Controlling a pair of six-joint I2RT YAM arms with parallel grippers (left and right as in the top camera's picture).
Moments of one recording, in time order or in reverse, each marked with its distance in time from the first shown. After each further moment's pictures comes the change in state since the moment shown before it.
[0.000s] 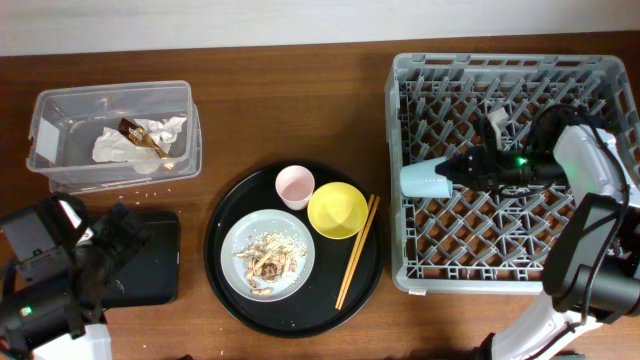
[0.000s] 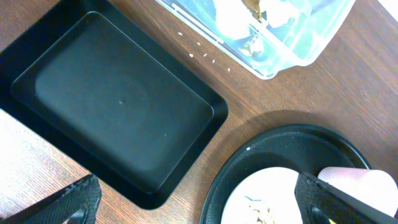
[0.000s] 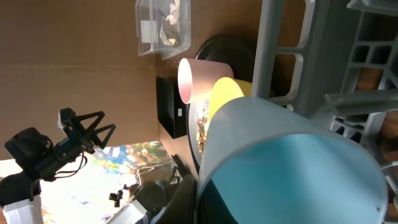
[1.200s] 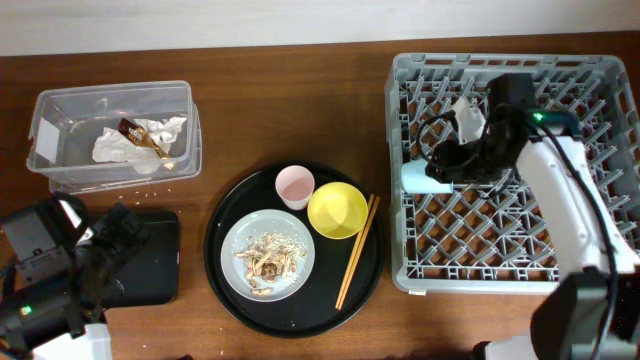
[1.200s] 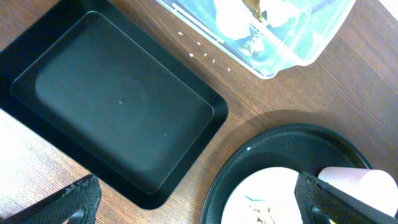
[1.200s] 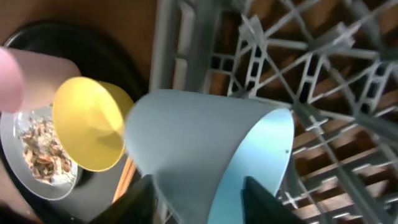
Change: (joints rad) left arm 0.000 0.002 0.000 0.000 0.000 0.000; right arm 0.299 -0.262 -0.005 0.278 0.800 0.397
